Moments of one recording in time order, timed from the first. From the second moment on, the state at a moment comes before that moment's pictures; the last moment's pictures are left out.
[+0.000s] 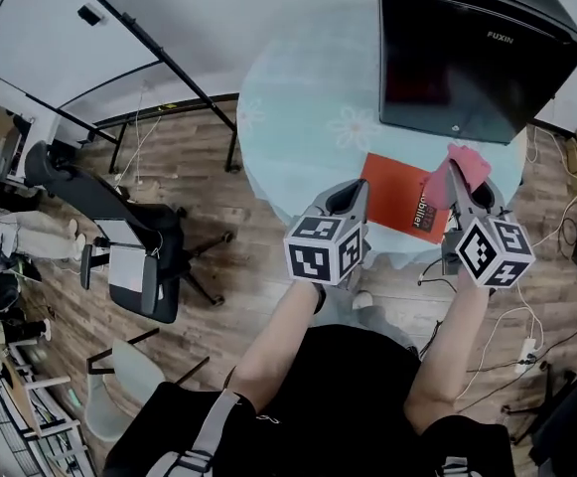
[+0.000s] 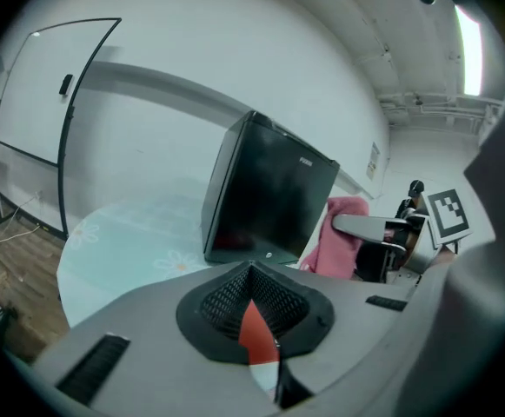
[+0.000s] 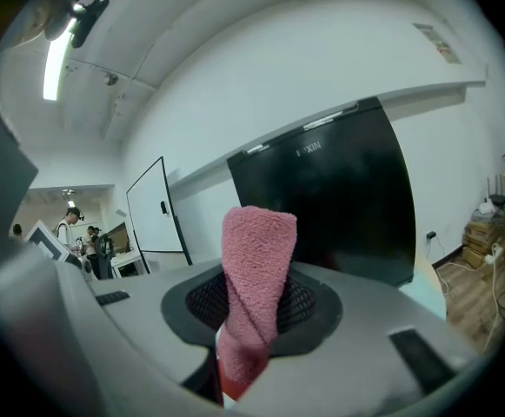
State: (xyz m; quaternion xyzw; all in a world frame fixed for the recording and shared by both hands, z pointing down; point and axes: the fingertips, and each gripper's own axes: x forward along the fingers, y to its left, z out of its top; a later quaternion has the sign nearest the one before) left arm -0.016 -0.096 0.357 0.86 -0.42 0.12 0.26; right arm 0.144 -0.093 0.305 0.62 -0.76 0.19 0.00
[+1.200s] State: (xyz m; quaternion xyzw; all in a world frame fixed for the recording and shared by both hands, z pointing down) left arm 0.000 -0.180 0.516 0.79 -0.40 0.22 0.42; right arm 0.025 -0.207 0.510 0.50 -0.75 0.41 0.11
